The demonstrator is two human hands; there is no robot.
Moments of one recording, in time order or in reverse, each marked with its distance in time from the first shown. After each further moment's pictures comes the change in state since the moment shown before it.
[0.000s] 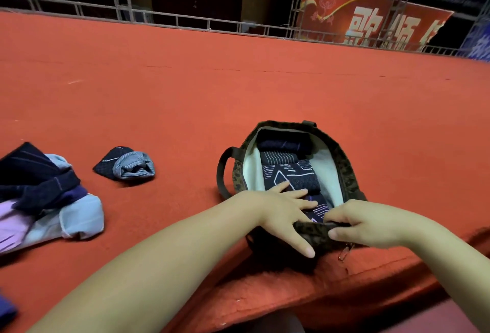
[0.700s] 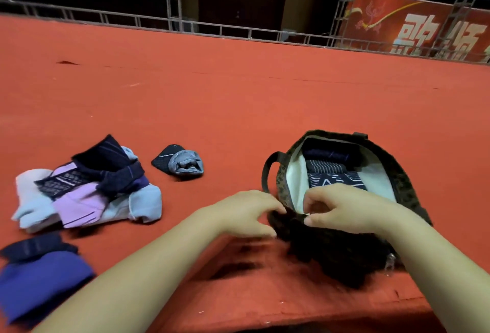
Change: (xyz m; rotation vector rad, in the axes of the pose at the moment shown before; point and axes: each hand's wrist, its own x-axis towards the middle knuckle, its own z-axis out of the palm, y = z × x) left_hand -0.119 -0.056 0.049 -0.274 0.442 -0.196; right_hand 0.057 -0.101 -0.019 -0.068 0.158 -0.047
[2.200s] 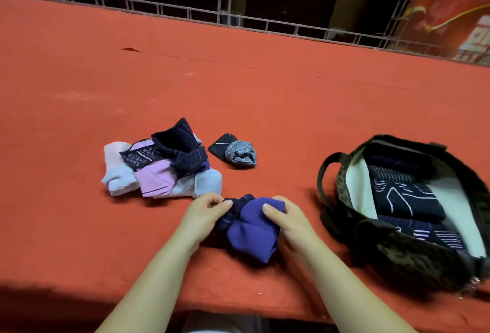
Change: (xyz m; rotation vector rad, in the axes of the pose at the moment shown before) left_hand -0.164 -0.061 0.030 -0.905 0.855 -0.815; right_hand 0.108 -0.132 0.155 1.491 0.160 -0.139
